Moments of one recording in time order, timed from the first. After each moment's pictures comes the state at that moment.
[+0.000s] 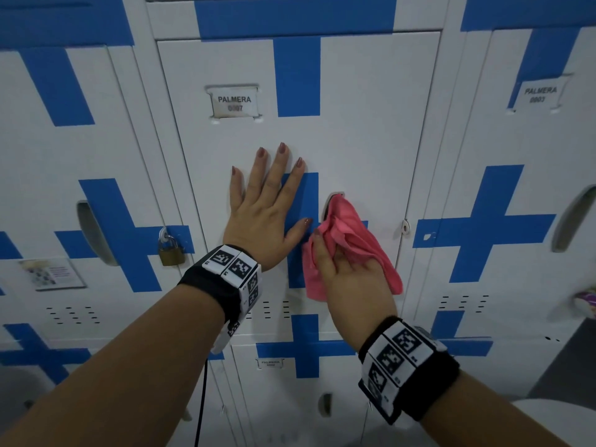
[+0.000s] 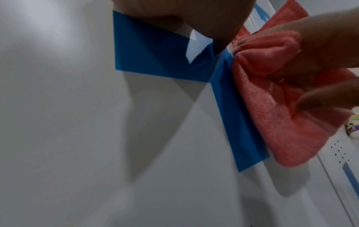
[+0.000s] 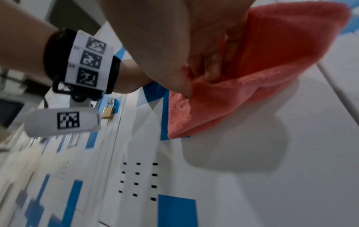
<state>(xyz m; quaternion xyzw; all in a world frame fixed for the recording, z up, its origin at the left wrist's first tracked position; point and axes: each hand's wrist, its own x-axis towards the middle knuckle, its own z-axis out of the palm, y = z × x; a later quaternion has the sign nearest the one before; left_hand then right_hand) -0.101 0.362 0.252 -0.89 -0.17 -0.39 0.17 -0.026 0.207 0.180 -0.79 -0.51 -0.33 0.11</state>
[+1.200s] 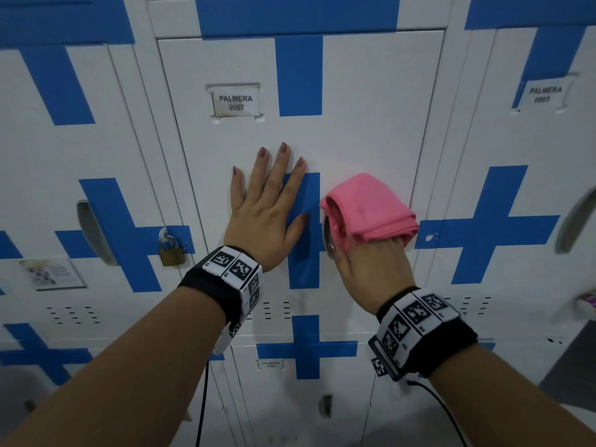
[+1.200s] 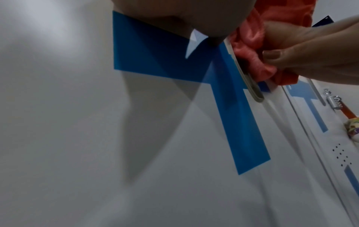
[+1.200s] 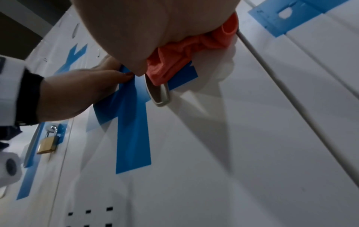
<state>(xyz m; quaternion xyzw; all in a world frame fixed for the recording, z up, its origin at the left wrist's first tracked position) -0.101 0.364 0.251 -0.89 -0.16 -0.39 0.17 0.004 0.203 0.215 -0.80 -0.49 -0.29 0.21</state>
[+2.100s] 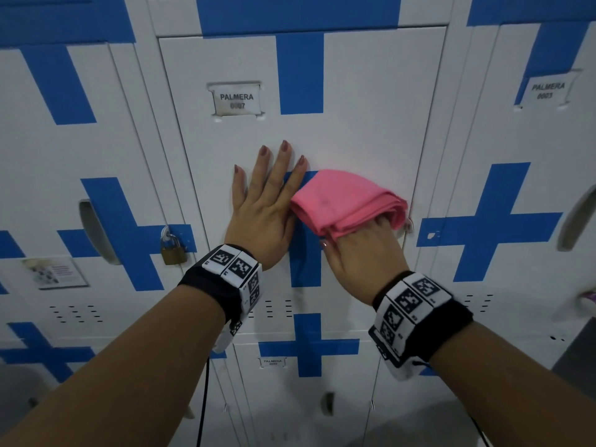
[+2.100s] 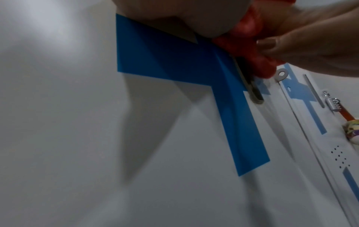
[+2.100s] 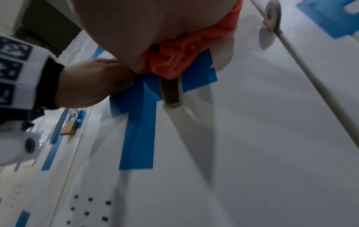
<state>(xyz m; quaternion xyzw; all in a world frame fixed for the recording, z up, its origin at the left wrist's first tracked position) -0.104 0.365 0.252 -0.89 -0.13 -0.41 0.14 -0.006 0.207 0.236 -0.75 -0.53 -0.35 0.18</state>
